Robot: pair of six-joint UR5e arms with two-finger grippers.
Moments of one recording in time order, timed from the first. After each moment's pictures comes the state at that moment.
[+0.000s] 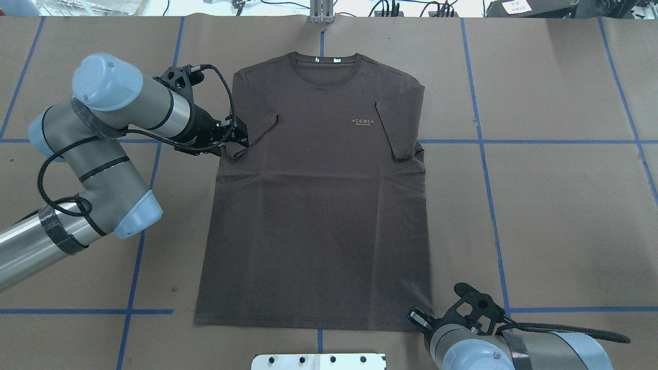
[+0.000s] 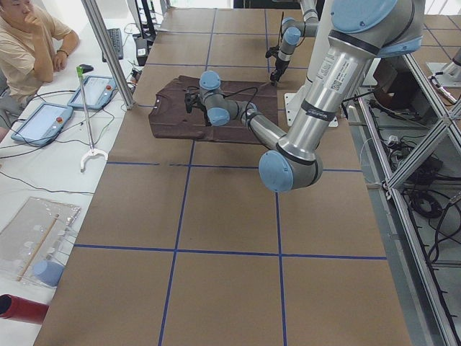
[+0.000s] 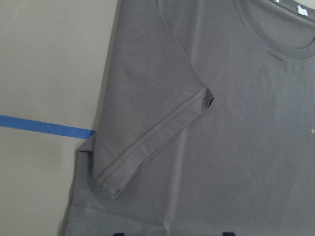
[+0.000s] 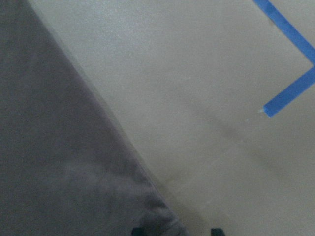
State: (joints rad) left arm -0.75 -2.07 -1.58 -2.14 -2.08 -1.38; right arm 0.00 -1.43 2.10 -1.58 1.40 2.25
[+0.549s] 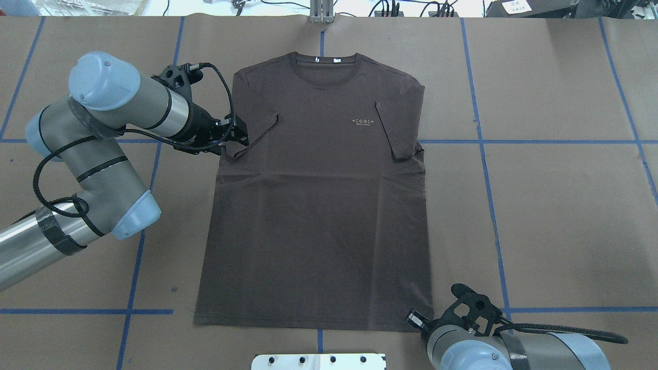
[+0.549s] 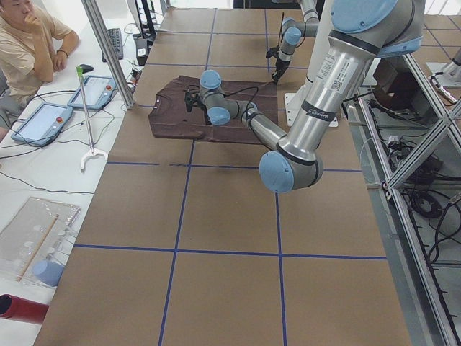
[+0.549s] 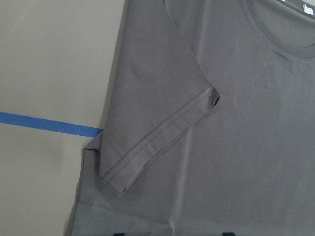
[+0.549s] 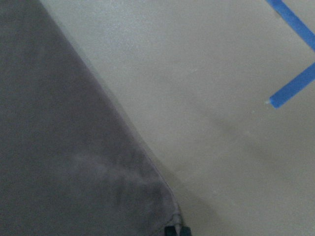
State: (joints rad) left arm -0.75 -2.06 -1.60 -2.14 -2.08 -1.38; right arm 0.00 -1.42 2.11 -1.58 1.40 2.24
